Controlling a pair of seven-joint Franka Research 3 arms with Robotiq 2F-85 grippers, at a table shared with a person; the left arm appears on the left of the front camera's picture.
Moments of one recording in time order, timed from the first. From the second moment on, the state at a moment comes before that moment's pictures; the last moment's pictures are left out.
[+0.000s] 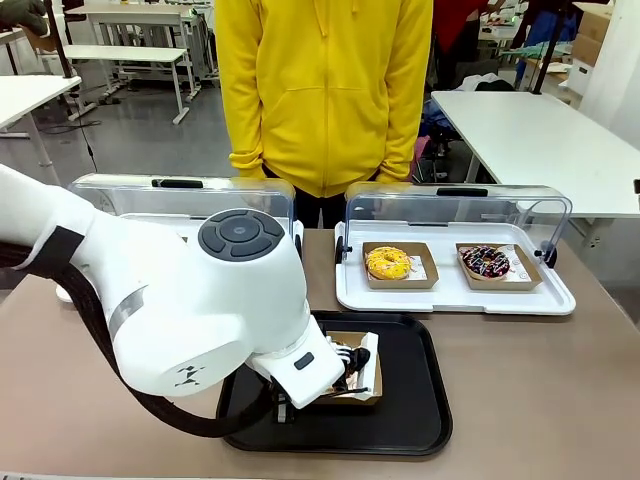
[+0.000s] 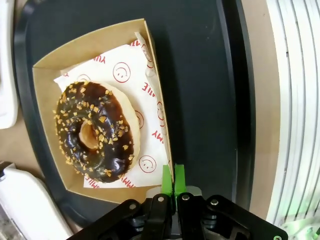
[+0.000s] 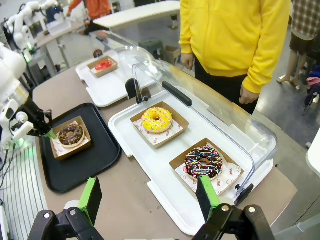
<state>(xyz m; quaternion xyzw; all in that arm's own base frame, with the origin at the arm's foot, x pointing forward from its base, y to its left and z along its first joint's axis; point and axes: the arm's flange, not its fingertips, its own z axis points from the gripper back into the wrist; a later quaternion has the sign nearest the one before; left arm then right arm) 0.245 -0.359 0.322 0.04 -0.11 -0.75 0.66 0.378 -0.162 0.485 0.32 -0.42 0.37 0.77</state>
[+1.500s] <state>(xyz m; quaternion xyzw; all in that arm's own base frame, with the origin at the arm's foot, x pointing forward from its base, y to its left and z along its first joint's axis) 0.242 -0.359 0.362 0.06 -0.08 -0.74 0.66 0.378 -0.162 0.485 0.32 -0.42 0.37 0.77</state>
